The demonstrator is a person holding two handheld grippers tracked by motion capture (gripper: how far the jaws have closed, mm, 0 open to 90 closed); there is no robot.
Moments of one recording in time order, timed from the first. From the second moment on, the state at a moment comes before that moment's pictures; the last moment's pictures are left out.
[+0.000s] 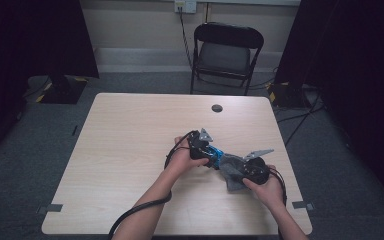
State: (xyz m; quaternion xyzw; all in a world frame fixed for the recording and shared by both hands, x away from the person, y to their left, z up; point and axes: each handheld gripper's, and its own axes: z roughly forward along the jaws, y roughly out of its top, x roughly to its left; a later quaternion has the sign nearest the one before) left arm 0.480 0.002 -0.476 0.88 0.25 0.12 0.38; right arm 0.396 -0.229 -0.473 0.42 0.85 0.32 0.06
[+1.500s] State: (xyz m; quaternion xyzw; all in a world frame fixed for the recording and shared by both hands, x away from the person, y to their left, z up) left arm 0.480 0.003 -0.476 0.88 0.25 0.12 0.39; right arm 0.374 -0.223 -0.463 0.34 0.86 0.38 -0.02
